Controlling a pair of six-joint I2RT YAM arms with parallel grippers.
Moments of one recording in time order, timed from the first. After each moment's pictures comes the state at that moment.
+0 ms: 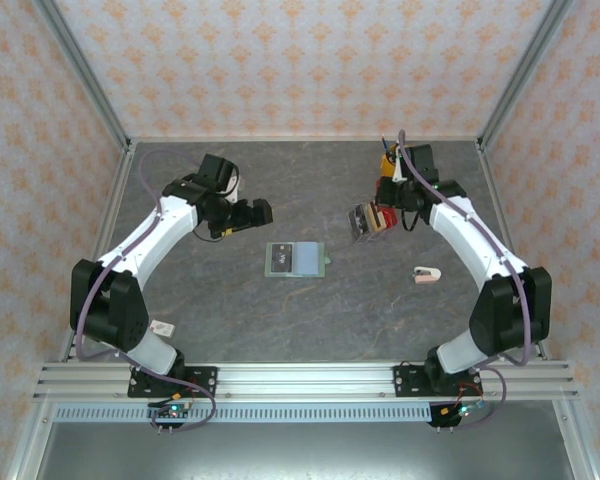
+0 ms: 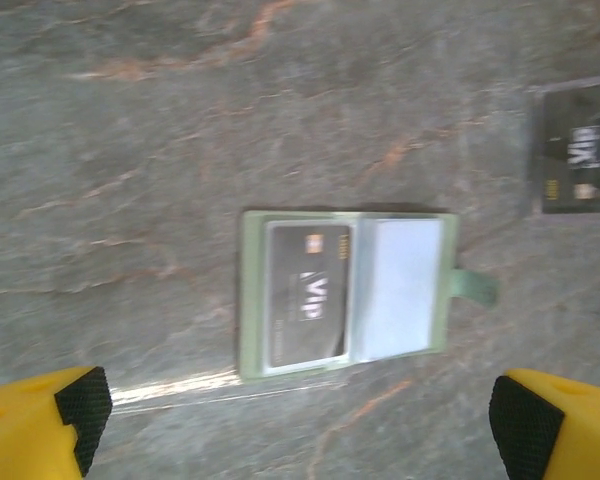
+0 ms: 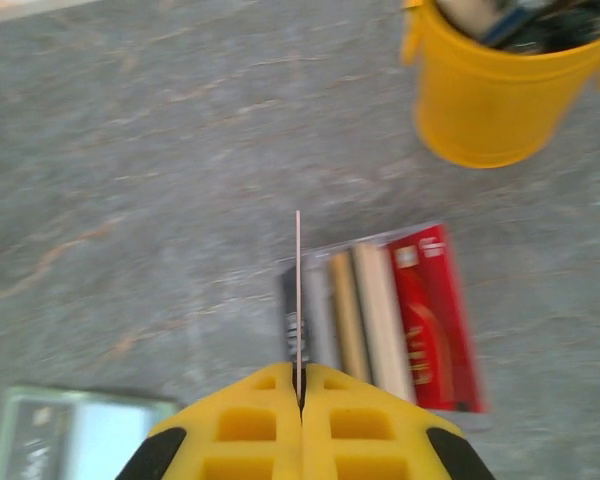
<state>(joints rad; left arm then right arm) -0.26 1.57 1.30 -0.86 0.26 -0.49 0.23 1.53 1.28 -0.60 -0.05 0.29</state>
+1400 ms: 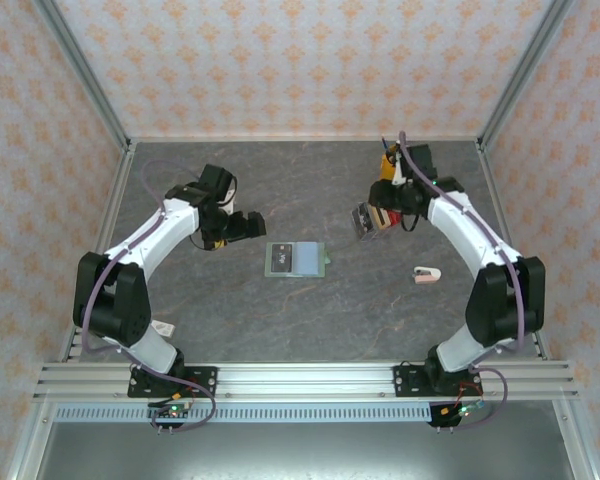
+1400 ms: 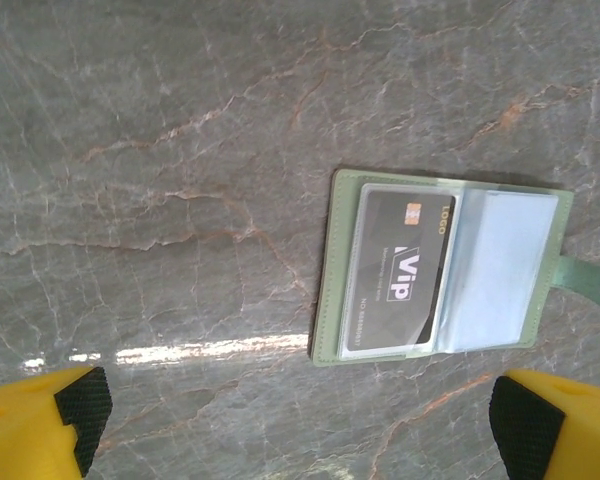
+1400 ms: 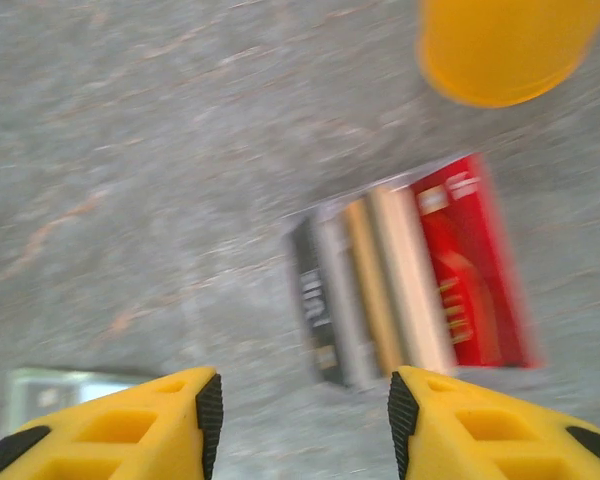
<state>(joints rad) -0.23 1.59 1.21 -0.86 0.24 -0.49 0.25 1.55 1.26 -0.62 -0.16 0.40</state>
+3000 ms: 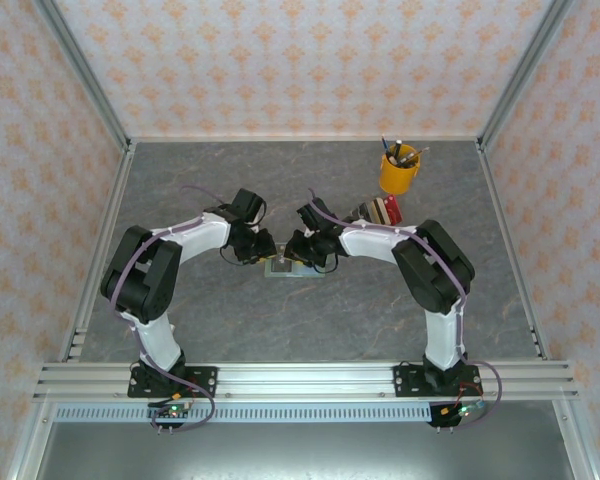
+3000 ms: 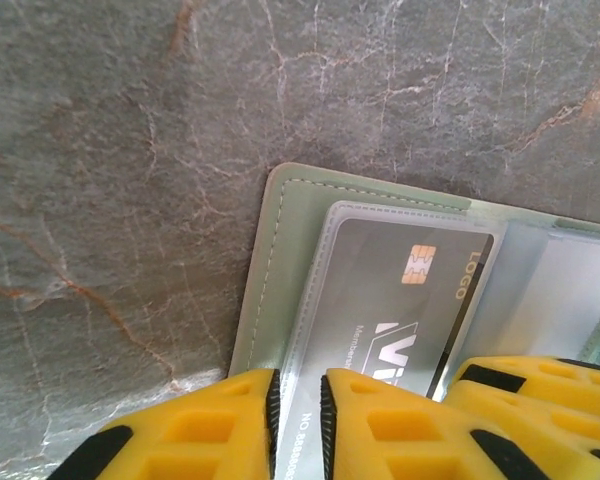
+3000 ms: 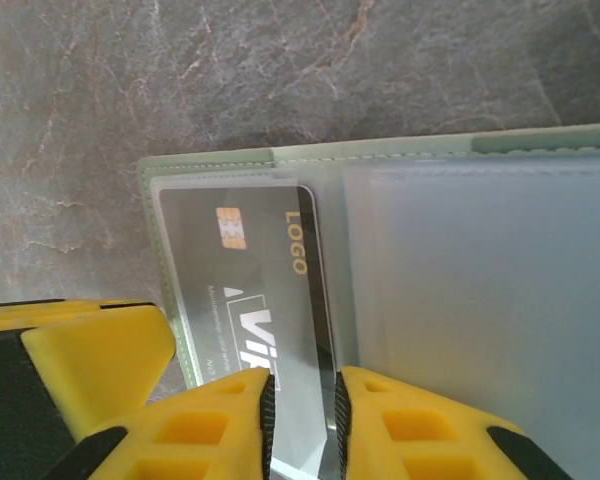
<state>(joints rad) -0.37 1.79 1.08 -0.52 0.29 -0.75 0.70 1.95 1.21 -0.28 -0.34 0.95</state>
